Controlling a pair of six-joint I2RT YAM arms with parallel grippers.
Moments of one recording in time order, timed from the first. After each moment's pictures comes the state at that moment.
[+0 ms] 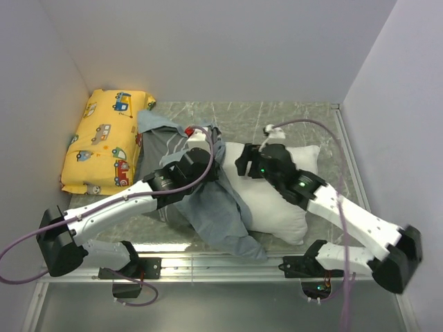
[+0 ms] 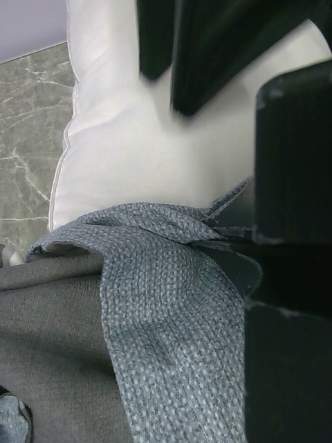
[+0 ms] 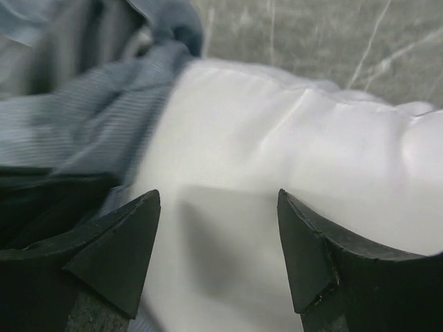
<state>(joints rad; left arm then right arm) -0.95 1.28 1.06 -0.27 -0.46 -0.66 0.76 1.06 0.93 -0.30 0.31 0.57</state>
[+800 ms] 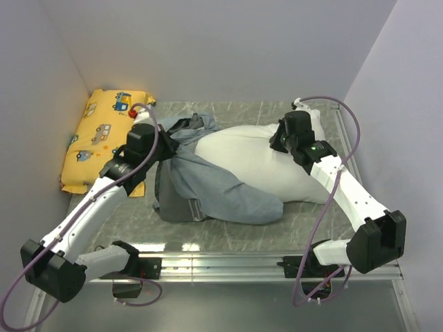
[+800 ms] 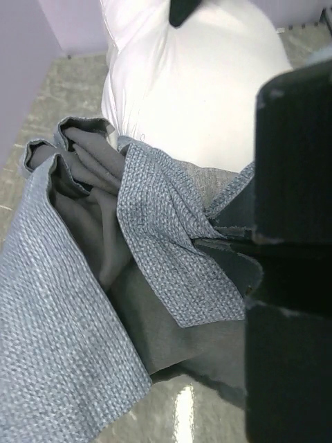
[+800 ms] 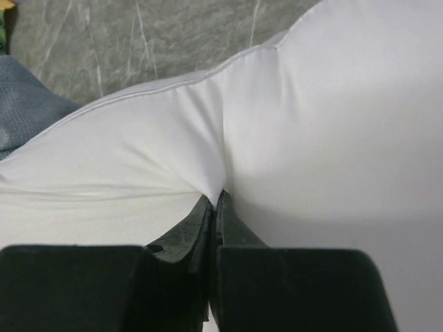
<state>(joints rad) -0.47 1.13 1.06 -0.35 -0.19 -0.63 0.35 1.32 1.16 -0.44 0.18 0.52</state>
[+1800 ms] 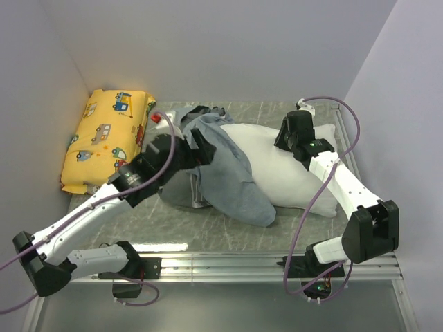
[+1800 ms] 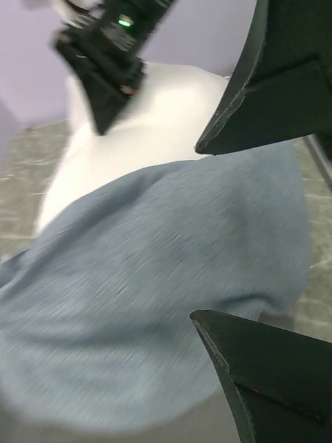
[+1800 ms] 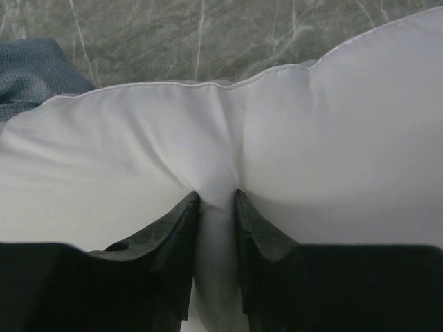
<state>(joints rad) -0.76 1.11 1.17 -0.40 -0.33 -0.71 0.28 1.39 1.14 -0.38 0.22 0.49</state>
